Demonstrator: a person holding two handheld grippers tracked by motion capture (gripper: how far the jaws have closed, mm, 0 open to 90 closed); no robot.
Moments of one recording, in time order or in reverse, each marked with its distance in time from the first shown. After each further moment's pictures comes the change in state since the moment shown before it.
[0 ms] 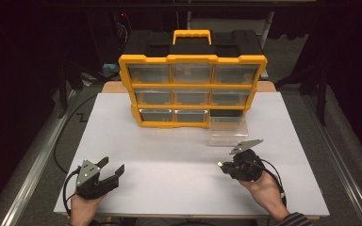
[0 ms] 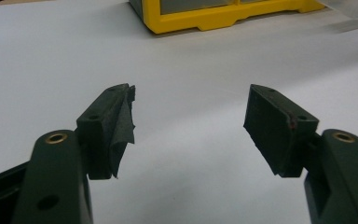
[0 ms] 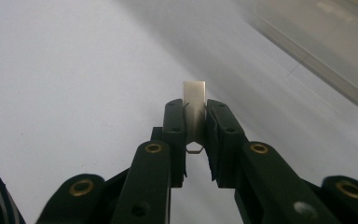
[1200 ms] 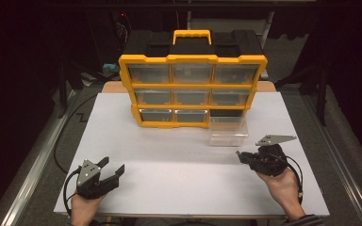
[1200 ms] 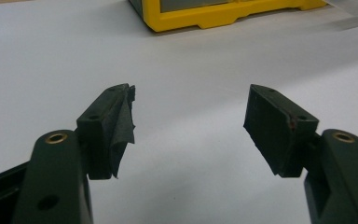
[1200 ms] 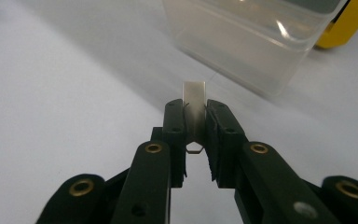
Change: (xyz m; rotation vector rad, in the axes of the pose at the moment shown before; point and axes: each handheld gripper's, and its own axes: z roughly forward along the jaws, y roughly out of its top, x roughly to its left) left arm 0.000 0.000 0.001 0.008 0.002 0.004; right arm -0.038 -0.019 -0.038 -0.159 -0.057 0.126
